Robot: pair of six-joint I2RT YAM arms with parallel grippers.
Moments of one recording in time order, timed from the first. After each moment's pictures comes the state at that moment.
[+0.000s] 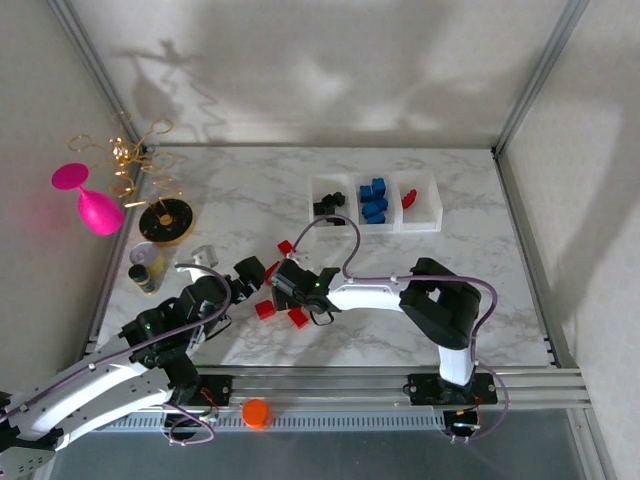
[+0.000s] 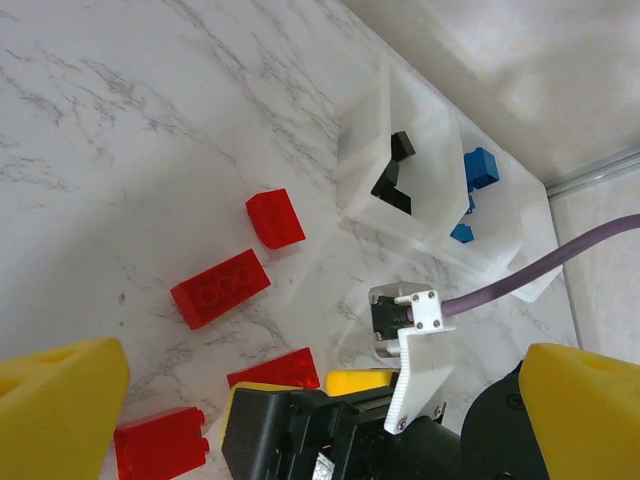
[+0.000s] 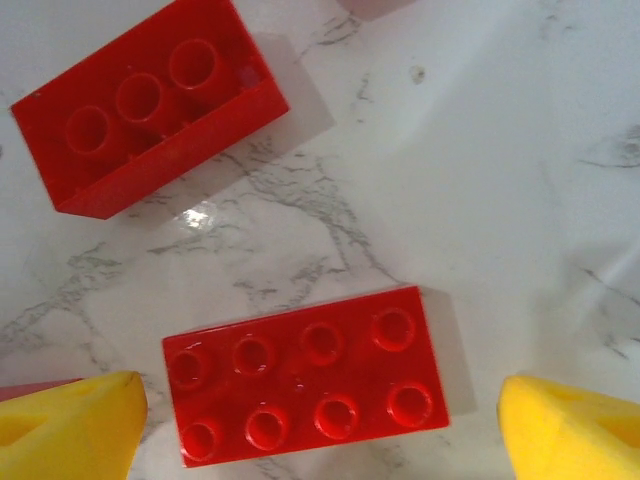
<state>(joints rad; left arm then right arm) -0.88 0.59 0.58 -0.53 -0.54 -1.10 1.14 1.89 1.16 -0.35 0.27 0.77</state>
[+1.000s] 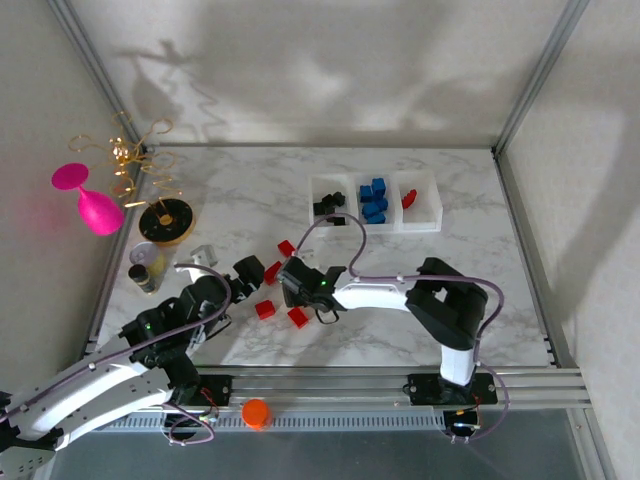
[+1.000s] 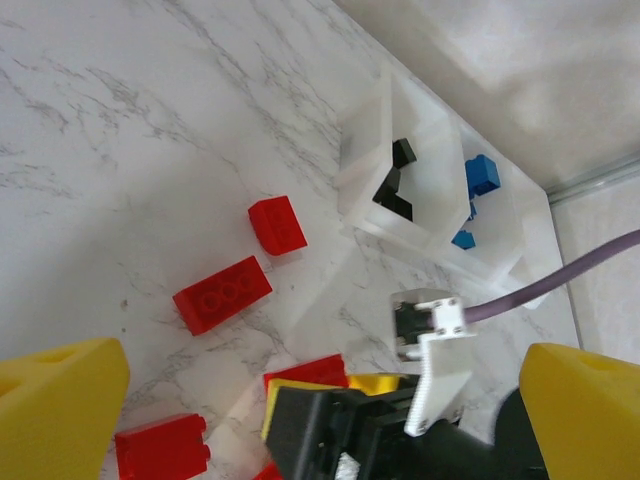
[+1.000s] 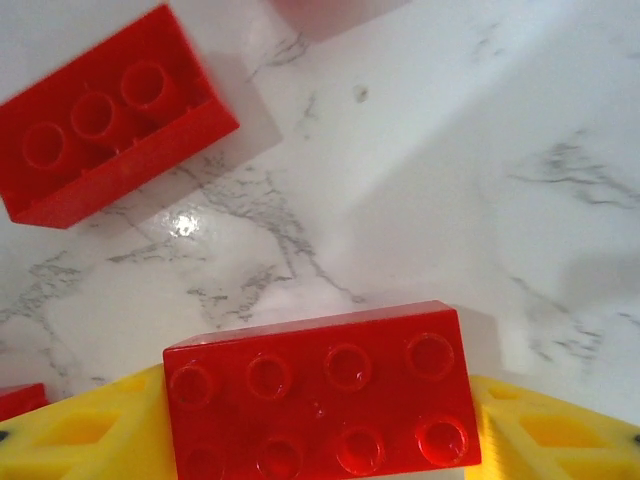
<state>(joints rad) -0.88 0.60 0.58 -0.52 -0.55 -1.10 1.11 1.82 1.10 -0.34 0.29 0.74</state>
